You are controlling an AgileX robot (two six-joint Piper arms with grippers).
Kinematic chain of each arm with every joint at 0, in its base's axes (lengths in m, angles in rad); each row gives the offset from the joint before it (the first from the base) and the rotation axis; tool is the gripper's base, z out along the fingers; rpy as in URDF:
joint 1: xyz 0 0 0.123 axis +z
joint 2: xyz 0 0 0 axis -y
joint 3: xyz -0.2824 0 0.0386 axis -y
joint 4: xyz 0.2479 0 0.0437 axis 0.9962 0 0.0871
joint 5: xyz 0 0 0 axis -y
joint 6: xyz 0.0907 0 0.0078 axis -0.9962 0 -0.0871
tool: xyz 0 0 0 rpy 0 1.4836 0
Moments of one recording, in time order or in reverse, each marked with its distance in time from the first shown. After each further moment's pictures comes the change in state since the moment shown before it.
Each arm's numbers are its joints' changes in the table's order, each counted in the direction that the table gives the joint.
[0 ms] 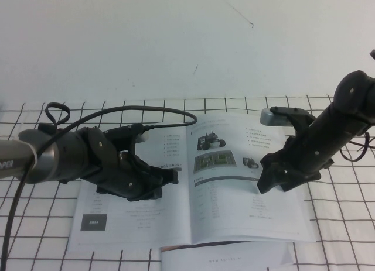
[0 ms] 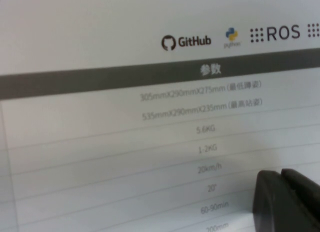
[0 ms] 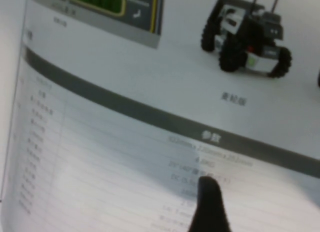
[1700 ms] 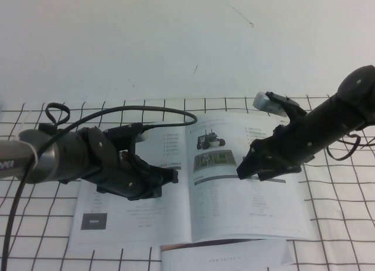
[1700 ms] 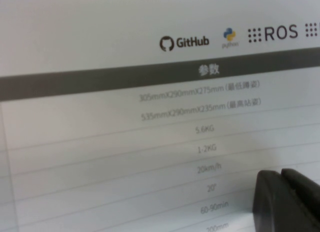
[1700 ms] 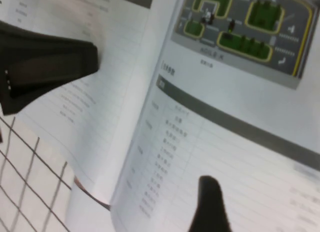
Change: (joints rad) right arm -0.008 0.006 0.002 0.302 -0.043 0.200; left arm 0.000 -0.002 0.000 -0.011 0.012 -0.013
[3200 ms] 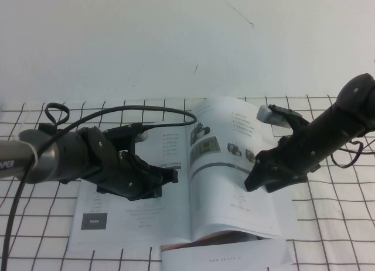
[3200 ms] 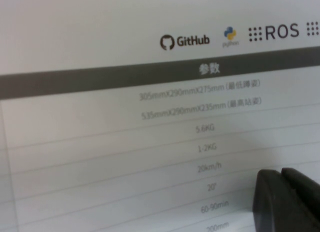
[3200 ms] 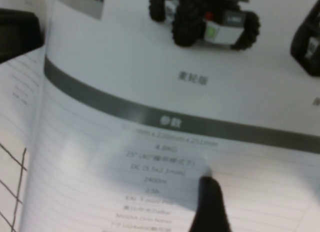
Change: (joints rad) right arm -0.015 -0.045 0.003 -0.075 -0.015 -0.021; left arm 0.000 0.000 0.000 -0.011 -0.002 -0.004
